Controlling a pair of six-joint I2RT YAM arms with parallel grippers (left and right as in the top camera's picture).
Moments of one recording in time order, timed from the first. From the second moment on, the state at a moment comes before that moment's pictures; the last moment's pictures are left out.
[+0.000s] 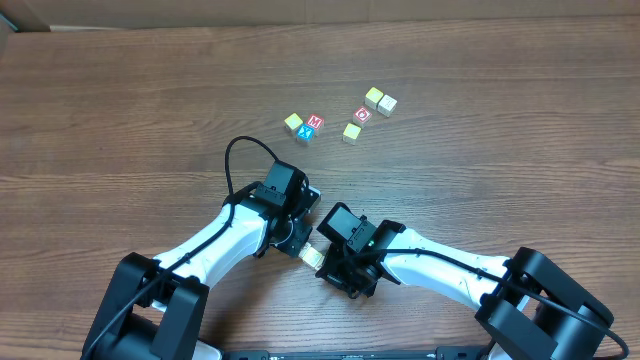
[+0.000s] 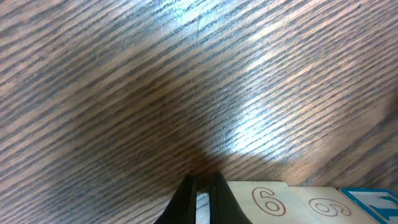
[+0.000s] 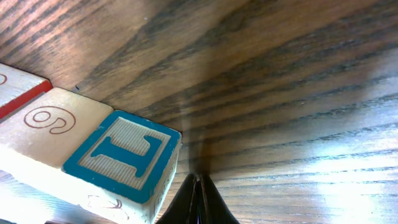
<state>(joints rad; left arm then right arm) -0.45 1.62 0.79 -0.55 0.11 0.06 0.91 1.72 0.86 -0.49 -0.33 1.35</state>
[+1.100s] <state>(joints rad) -0.45 1.63 0.79 -0.54 0.11 0.09 0.91 1.72 0.86 -0.47 -0.27 1.35</state>
